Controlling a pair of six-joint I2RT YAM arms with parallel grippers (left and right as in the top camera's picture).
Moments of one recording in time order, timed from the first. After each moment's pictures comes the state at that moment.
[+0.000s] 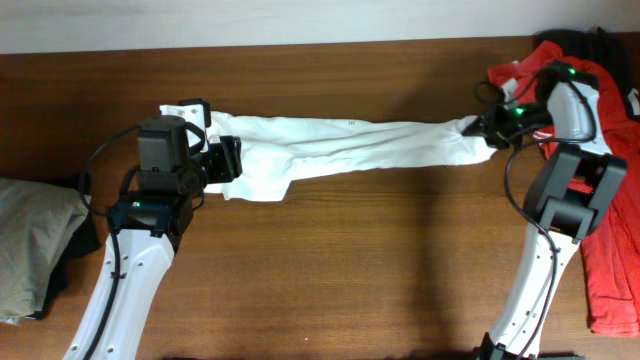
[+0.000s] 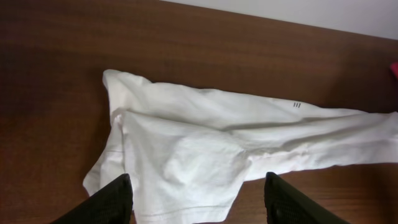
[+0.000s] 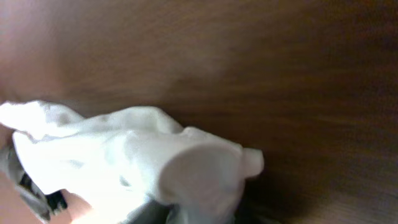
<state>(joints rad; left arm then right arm) -0.10 1.32 1.02 -0.38 0.12 -0.21 -0.37 2.64 2.27 -1.30 -0.67 -0.05</state>
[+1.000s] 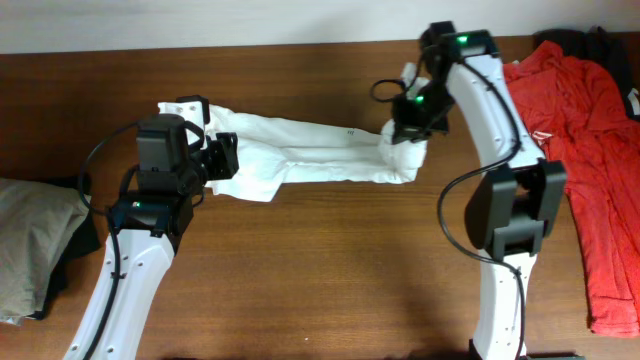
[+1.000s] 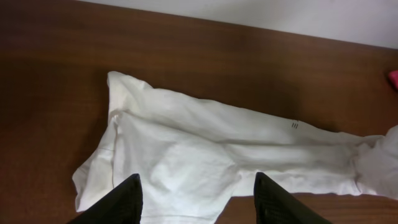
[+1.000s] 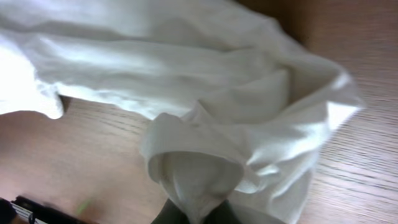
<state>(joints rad) -0.10 1.32 1.02 -0.35 0.12 -0.20 0.14 2.31 2.21 -1.48 -0.36 0.12</state>
